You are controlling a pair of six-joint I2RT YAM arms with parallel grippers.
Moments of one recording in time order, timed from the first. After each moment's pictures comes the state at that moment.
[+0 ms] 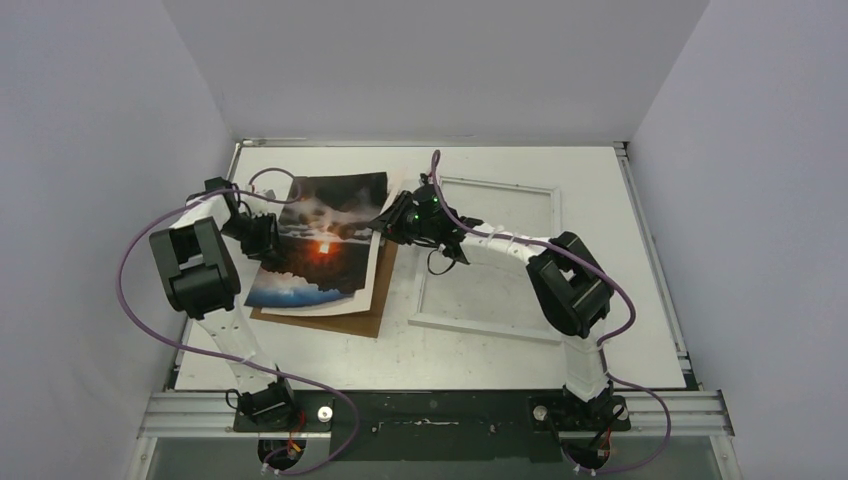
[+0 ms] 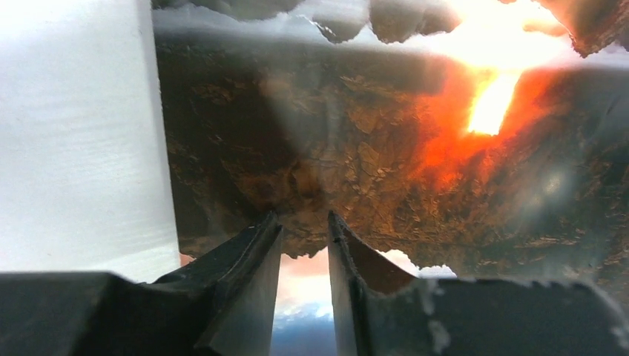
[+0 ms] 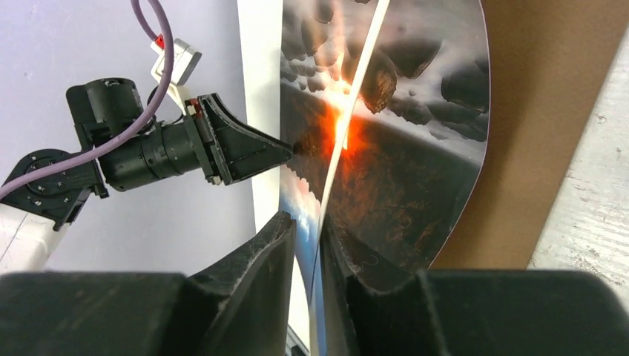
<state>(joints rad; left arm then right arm) 0.33 2.02 1.42 -0.82 0.41 0.25 0.74 1.99 1.33 0.21 -0.18 1.21</state>
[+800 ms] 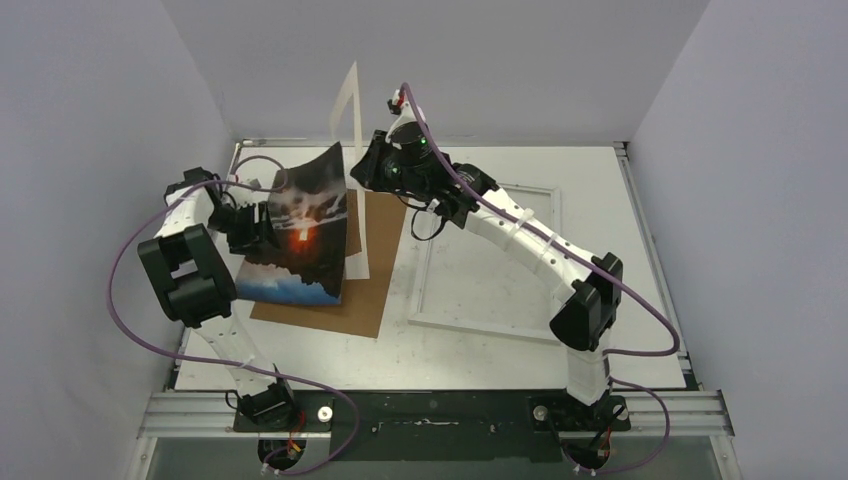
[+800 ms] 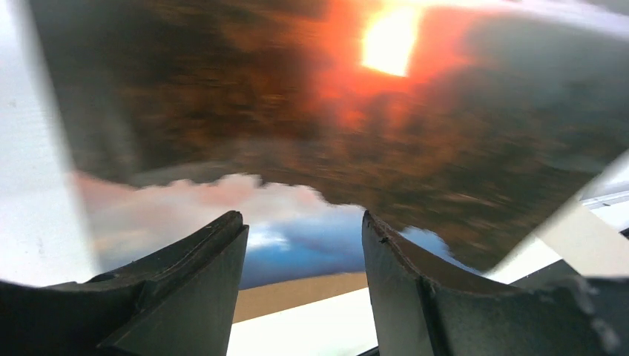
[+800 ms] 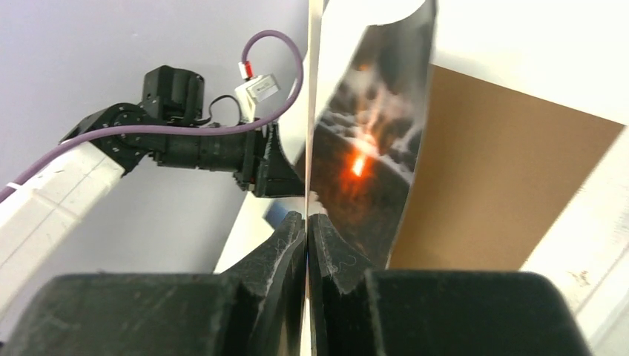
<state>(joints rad) 0.38 1.96 1.54 -1.01 0.48 0.27 0.86 1.91 2.01 -0.41 0.04 0.70</state>
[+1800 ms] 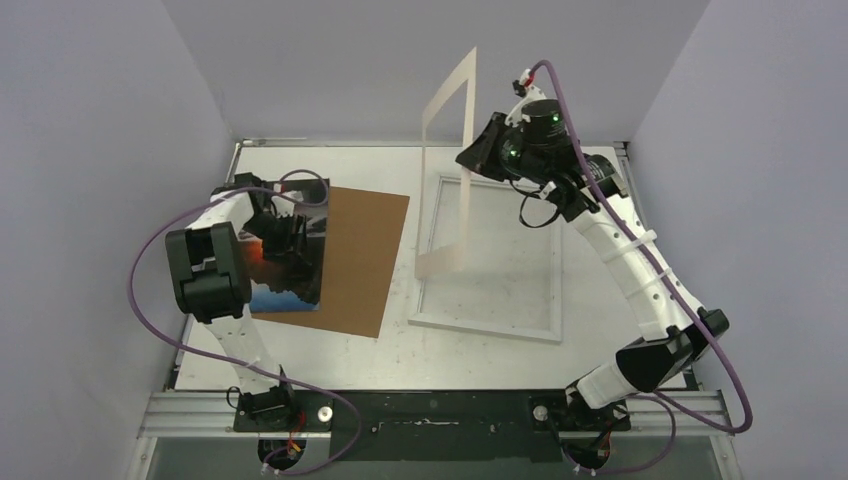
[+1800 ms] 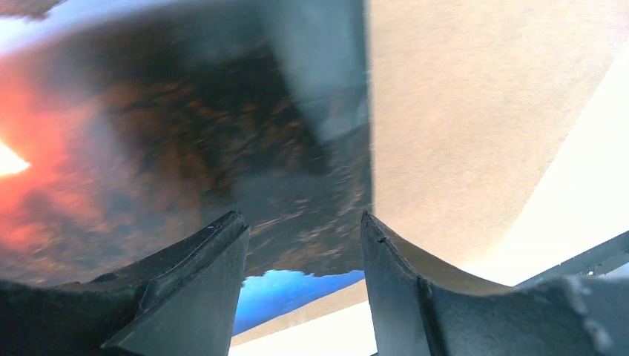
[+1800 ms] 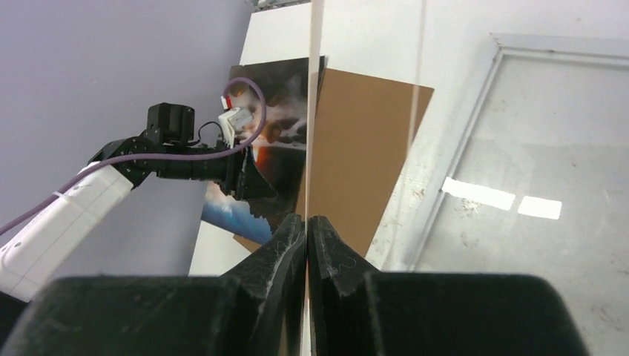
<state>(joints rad) 0.21 1.96 1.39 -0.91 0.40 0.24 0.55 1.53 1.83 -0.70 -0.10 0.66</state>
